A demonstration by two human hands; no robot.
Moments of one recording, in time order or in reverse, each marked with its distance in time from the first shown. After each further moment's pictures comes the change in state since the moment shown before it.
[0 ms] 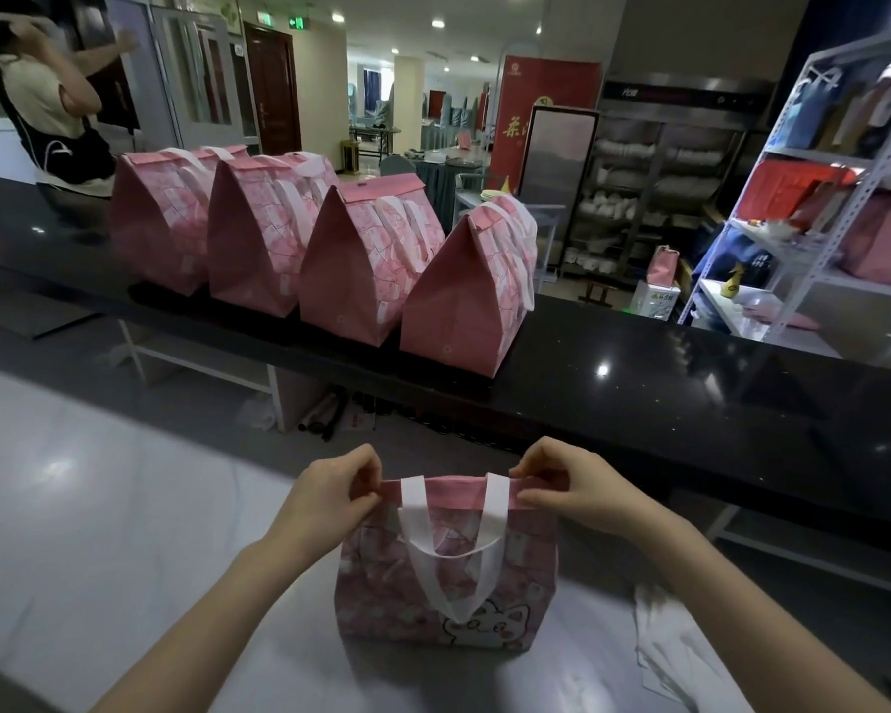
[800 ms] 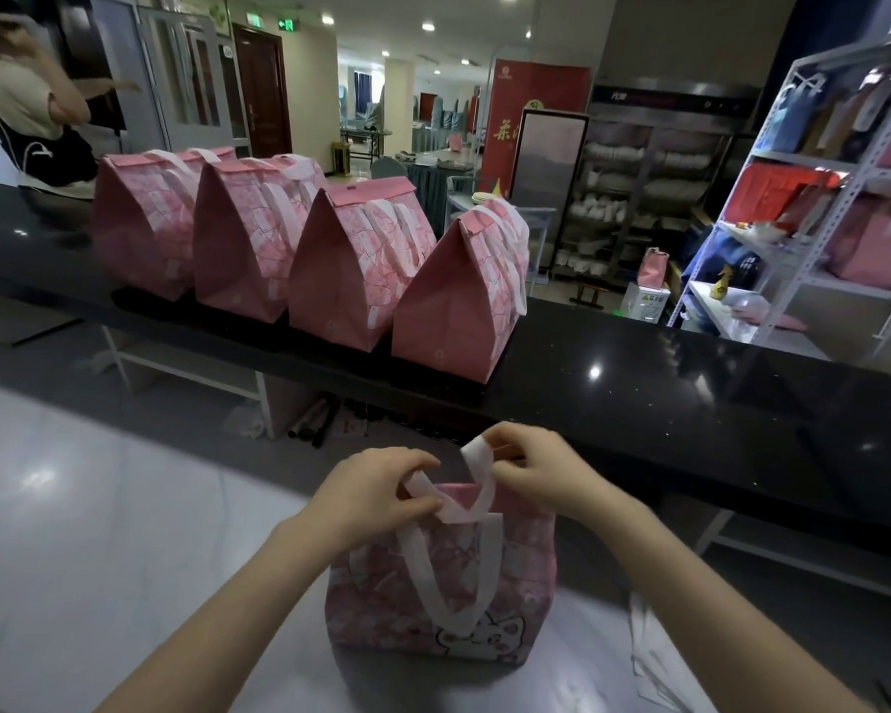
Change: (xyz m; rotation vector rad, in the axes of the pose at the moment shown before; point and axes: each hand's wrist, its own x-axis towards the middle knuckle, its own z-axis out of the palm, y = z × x) left_hand 0.031 0.039 0.008 0.160 -0.188 0.163; right_hand 0.026 -0.034 0.011 -0.020 0.061 -0.058
